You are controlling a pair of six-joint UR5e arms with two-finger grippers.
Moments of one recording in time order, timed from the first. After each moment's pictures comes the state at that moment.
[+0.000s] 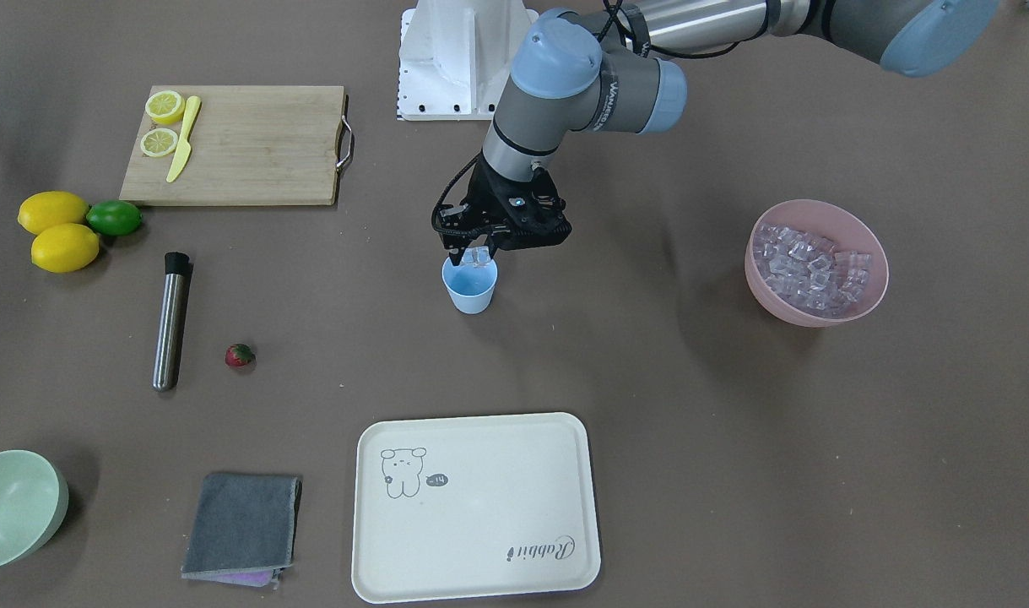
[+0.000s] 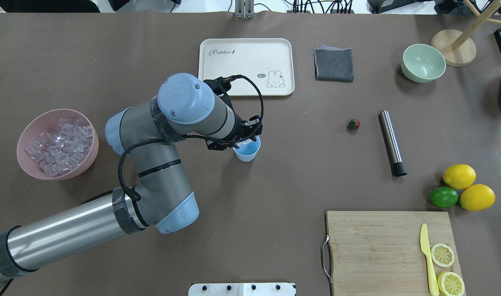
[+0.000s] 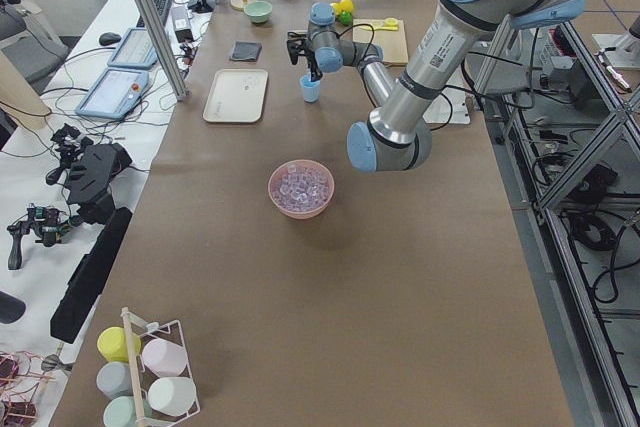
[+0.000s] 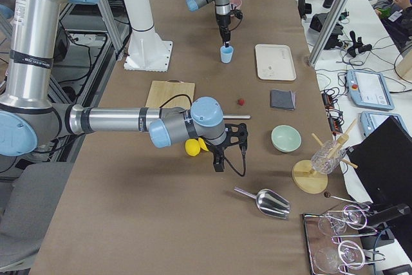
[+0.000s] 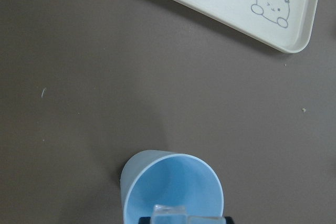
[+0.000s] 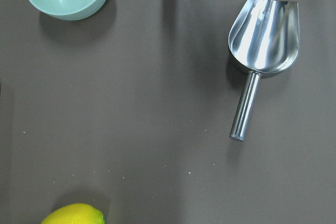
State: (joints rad) left arm -0.53 -2.35 -1.57 -1.89 -1.88 -1.62; right arm 1.52 -1.79 1.82 -1.26 2.38 0.27
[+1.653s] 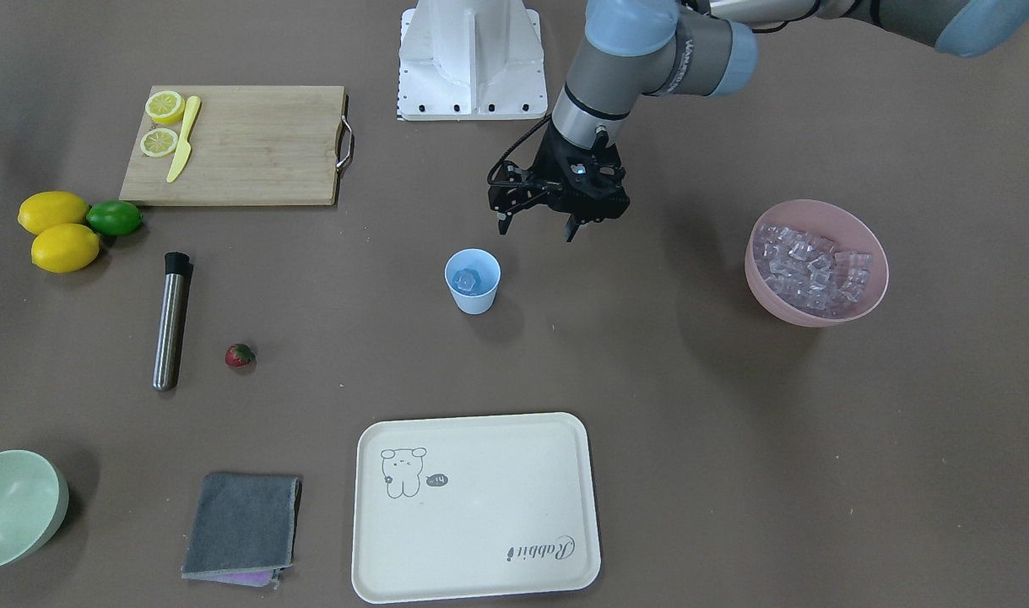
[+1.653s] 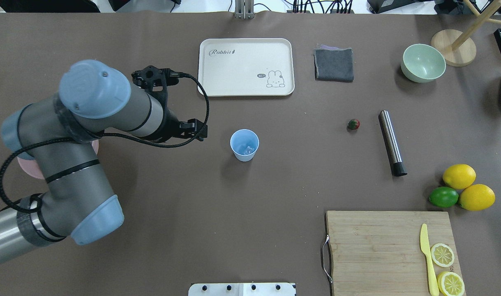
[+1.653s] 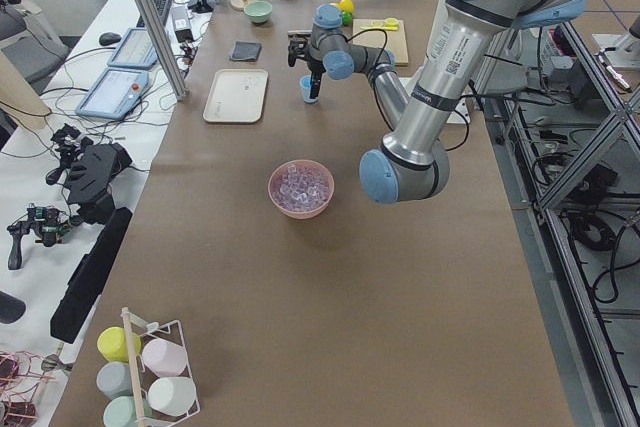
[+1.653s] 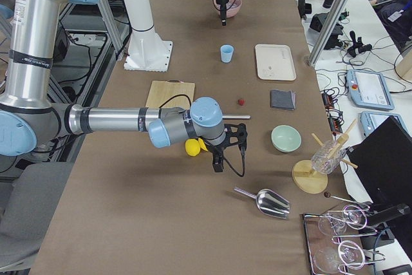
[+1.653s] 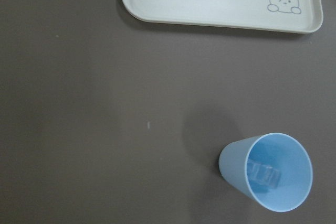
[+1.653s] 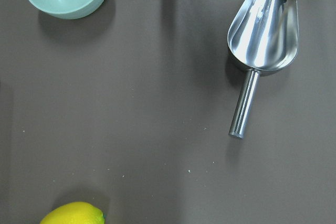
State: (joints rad) left arm -0.63 -2.07 -1.93 -1.66 -1.91 -1.15; right arm 1.51 -1.80 1.82 -1.26 2.38 0.27
